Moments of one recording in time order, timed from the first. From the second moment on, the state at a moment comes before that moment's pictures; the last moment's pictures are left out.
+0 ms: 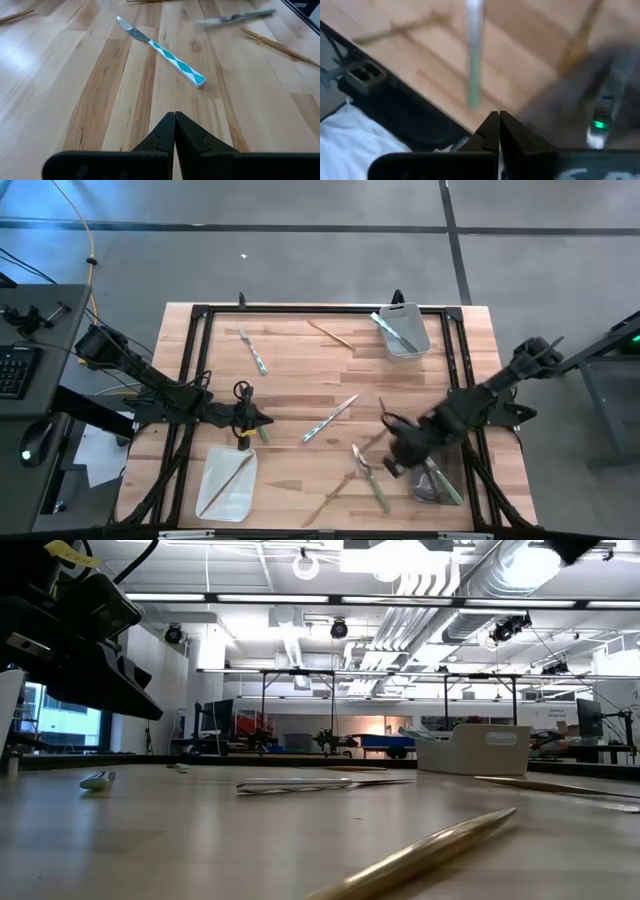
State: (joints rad) left arm -0.45 1.15 0.15 0.47 -0.41 -0.29; right arm 0.58 1.43 1.13 -0.90 -0.16 1.59
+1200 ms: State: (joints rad) left arm -0.45 1.15 0.15 0.47 -0.38 -0.31; right arm 0.81 2.10 1.69 -0.95 0.01 1.65
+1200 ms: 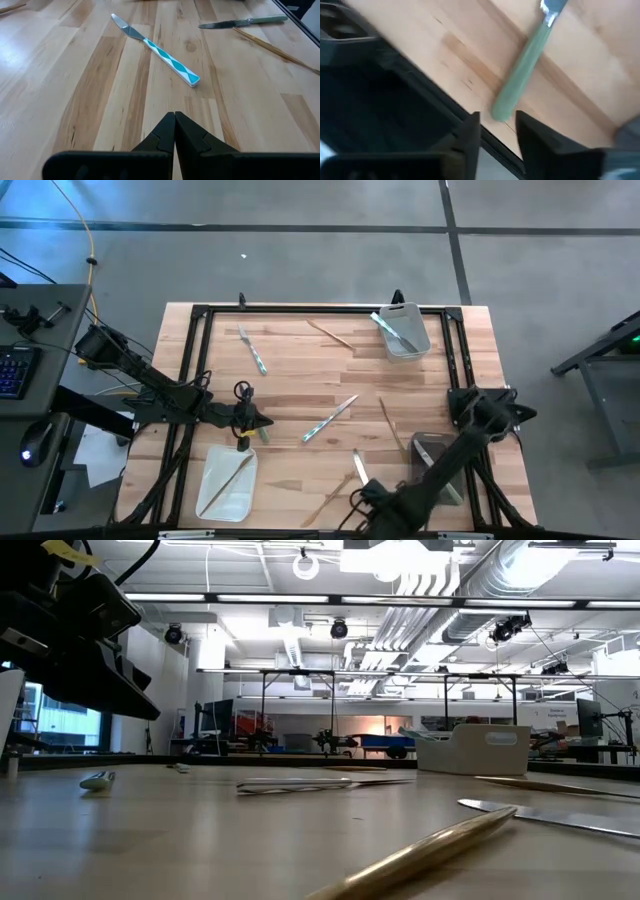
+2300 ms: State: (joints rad) left arm -0.45 1.15 0.15 0.47 -0.38 -0.24; right arm 0.80 2.26 1.71 -1.00 -0.02 1.69
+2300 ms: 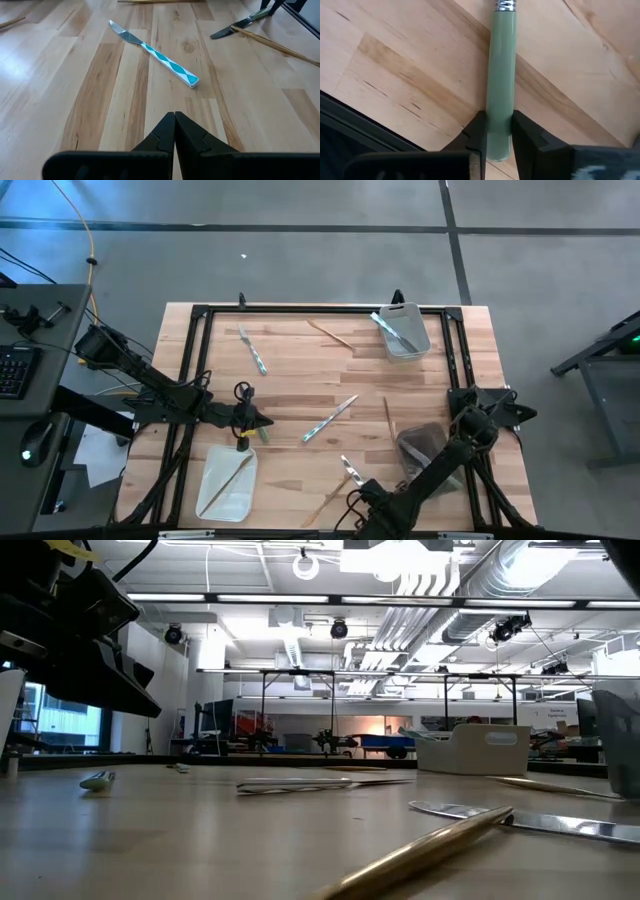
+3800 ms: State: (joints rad) left arm -0.45 1.15 0.15 0.47 -0.38 -0.24; right arm 0.80 2.25 1.77 -1.02 0.09 1.62
